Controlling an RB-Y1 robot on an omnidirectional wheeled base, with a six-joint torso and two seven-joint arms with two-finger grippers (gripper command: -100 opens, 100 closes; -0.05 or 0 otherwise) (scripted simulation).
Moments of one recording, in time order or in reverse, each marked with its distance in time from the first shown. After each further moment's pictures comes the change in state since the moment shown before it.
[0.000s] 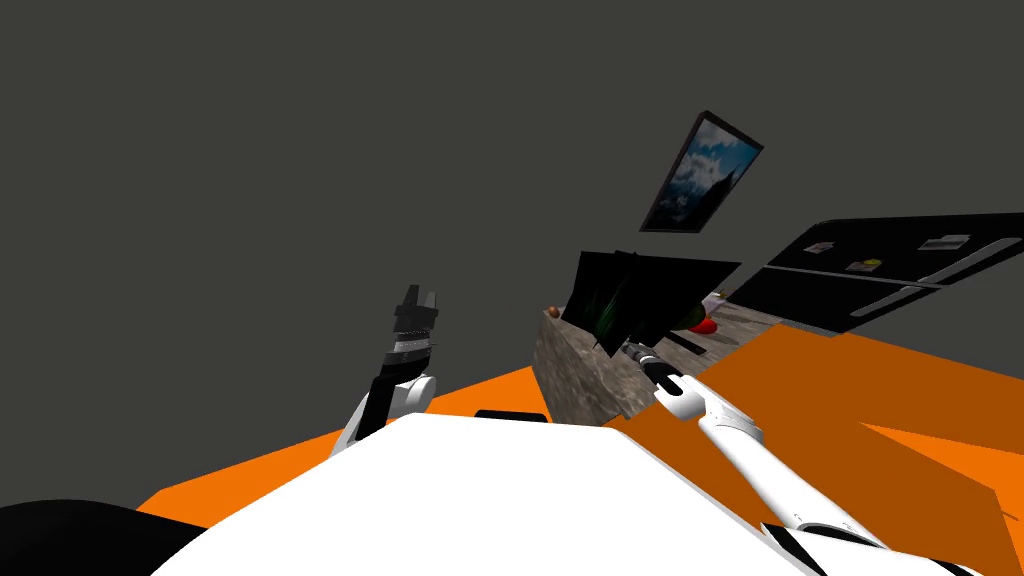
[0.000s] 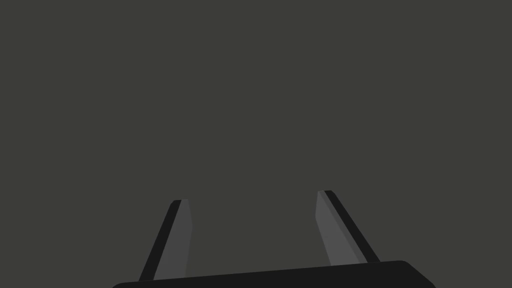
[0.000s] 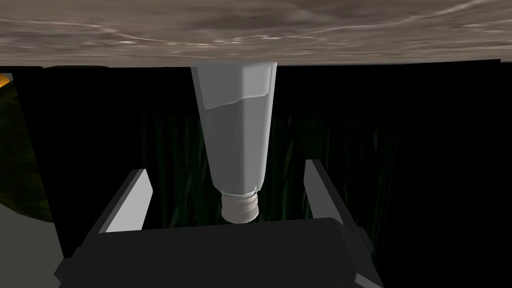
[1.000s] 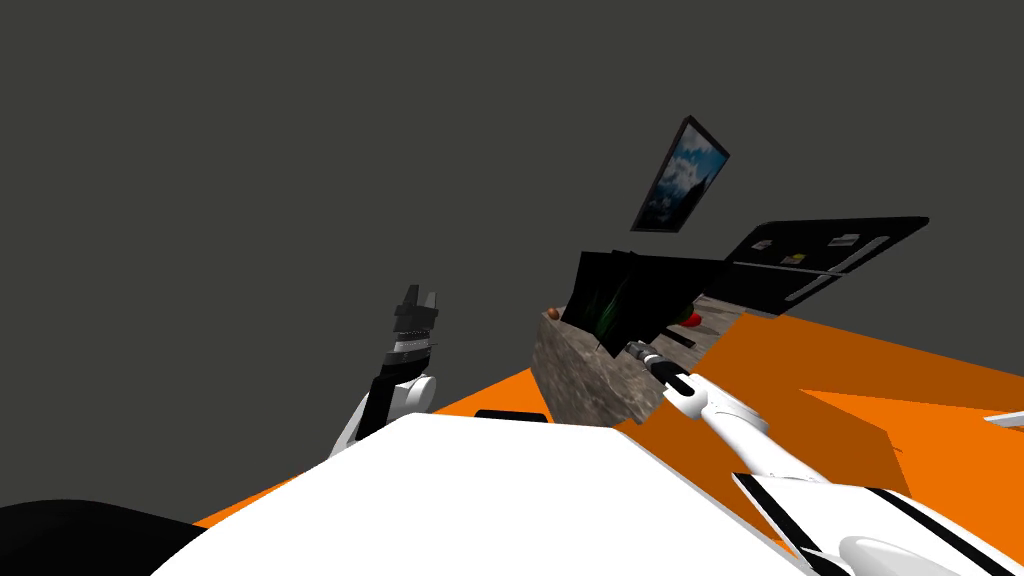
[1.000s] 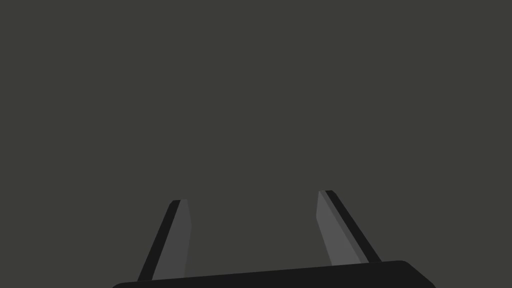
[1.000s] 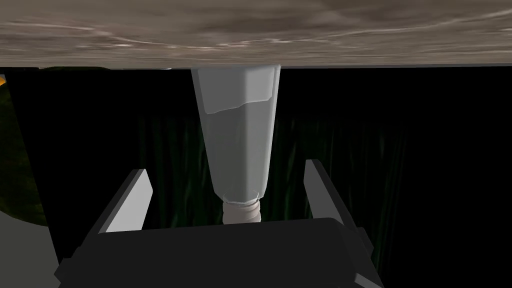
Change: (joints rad) left arm 0.000 0.000 0.000 0.000 0.000 0.000 0.000; right arm -0.148 -0.051 0.061 0.305 -0.020 -0.253 0.022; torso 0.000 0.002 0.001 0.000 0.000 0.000
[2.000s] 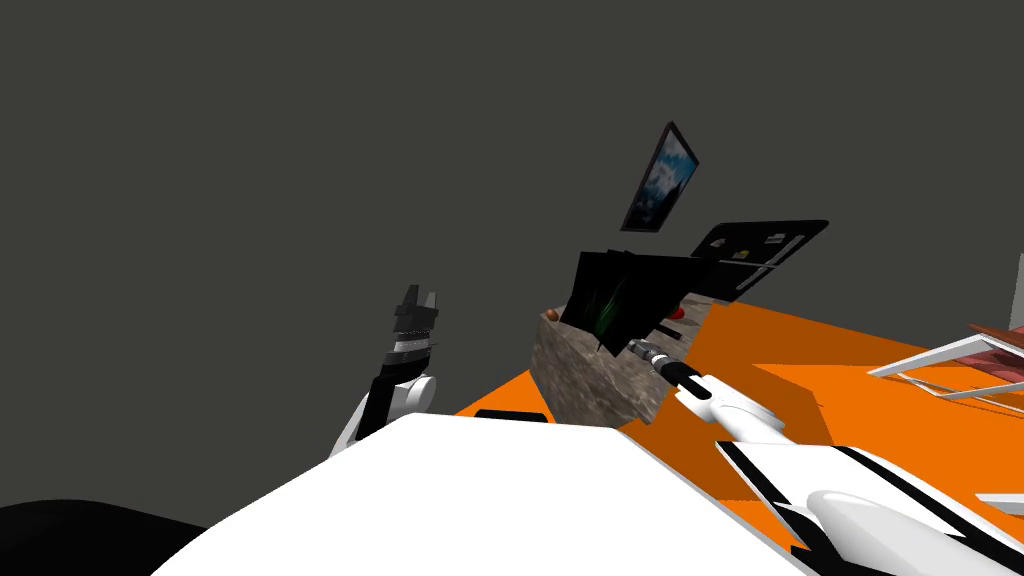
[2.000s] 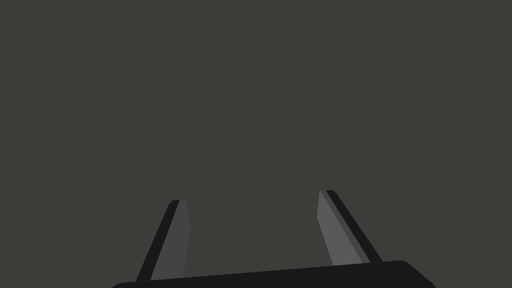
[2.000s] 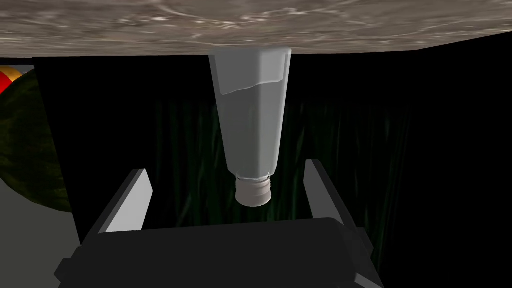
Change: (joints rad) left arm 0.000 0.000 0.000 0.000 0.000 0.000 0.000; right arm -0.125 -0.041 0.053 0.266 -0.017 -0.224 0.023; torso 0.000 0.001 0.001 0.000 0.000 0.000
